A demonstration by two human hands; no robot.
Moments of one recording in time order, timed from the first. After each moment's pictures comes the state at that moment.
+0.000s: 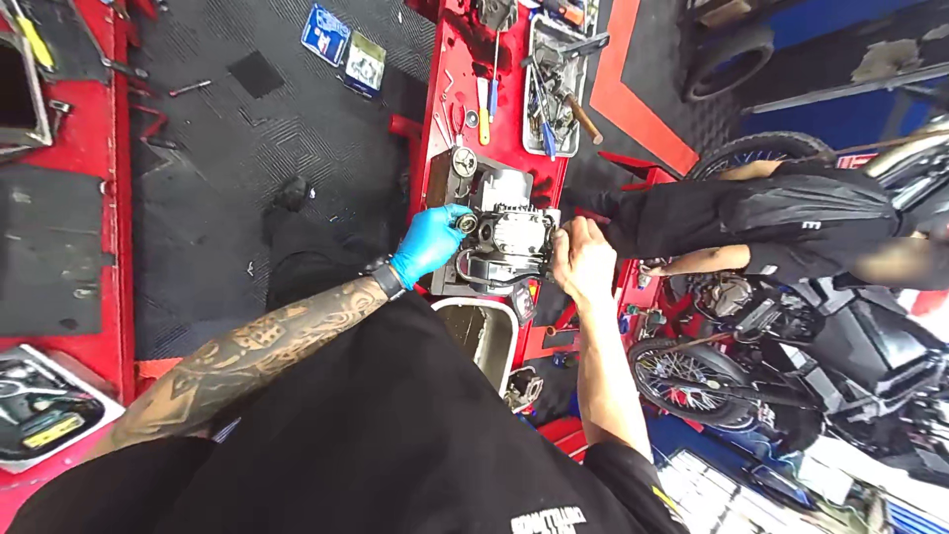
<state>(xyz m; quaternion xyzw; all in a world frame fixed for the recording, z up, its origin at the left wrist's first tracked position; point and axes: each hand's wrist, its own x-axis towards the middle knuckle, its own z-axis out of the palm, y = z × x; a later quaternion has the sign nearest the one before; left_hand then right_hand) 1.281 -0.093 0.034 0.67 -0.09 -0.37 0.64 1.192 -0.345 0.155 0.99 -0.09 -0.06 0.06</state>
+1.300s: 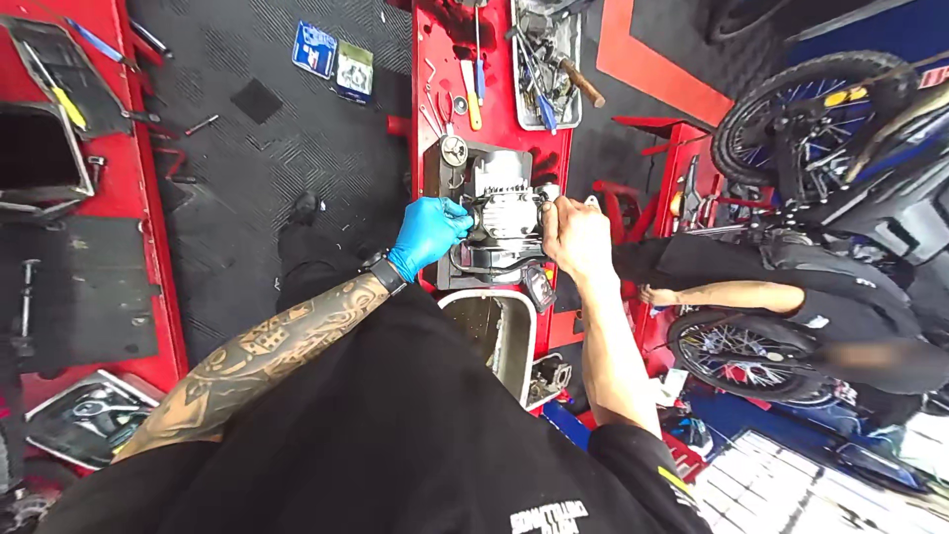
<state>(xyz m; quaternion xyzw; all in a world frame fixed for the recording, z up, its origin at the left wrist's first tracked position) 1.285 -0.112 0.052 0.66 -0.04 -0.43 0.61 1.190 -0.346 0.145 0.99 -0.06 -0.06 0.05</state>
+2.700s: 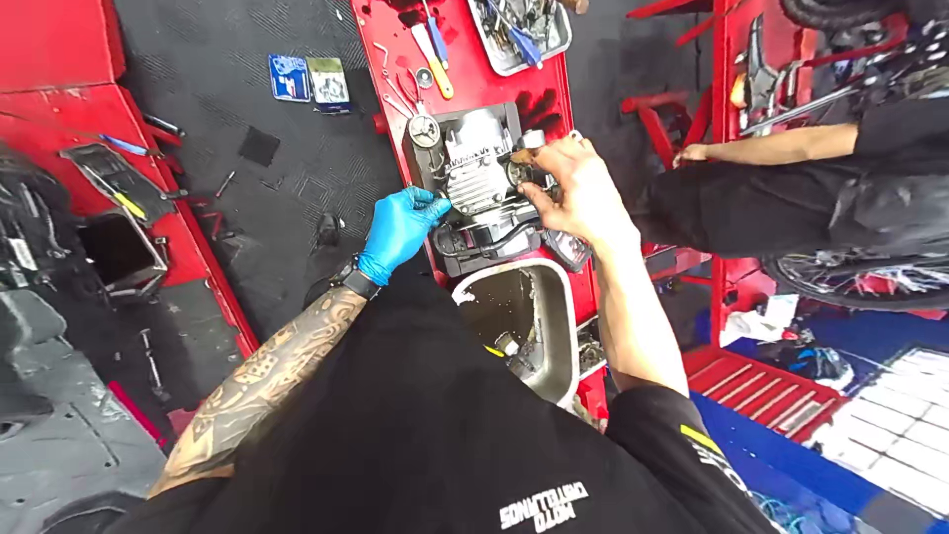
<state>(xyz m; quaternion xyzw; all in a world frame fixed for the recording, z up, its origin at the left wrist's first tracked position) 1.280 -0.110 0.043 0.75 -0.21 -0.36 0.51 1.173 -0.374 0.153 0.99 0.01 -0.02 -0.15</state>
